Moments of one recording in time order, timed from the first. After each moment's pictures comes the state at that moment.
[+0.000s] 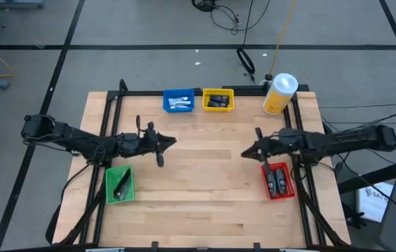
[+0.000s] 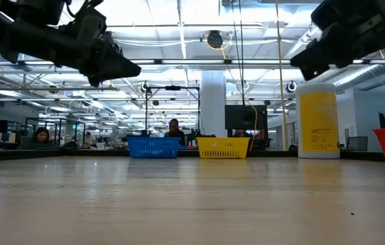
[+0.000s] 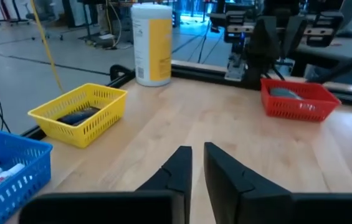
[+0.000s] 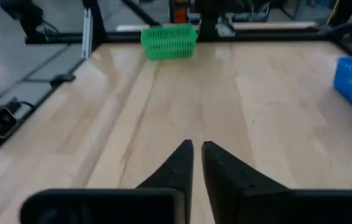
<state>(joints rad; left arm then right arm) -0.07 1.14 0.32 0.65 -0.34 -0.11 0.01 0.73 0.32 0.12 -0.12 0.02</state>
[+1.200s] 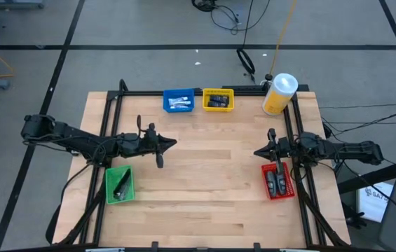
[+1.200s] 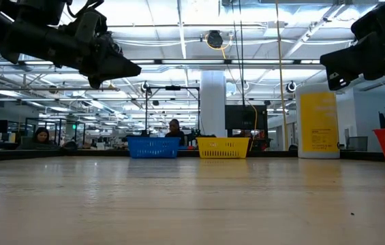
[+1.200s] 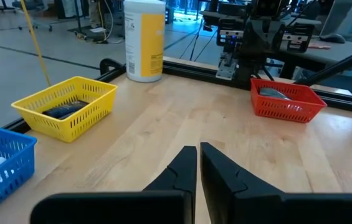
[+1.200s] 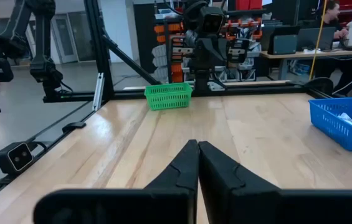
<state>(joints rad) -0.06 1.14 0.32 0.65 -0.31 -0.16 -0.01 0.07 0.02 0.04 -0.13 0.07</state>
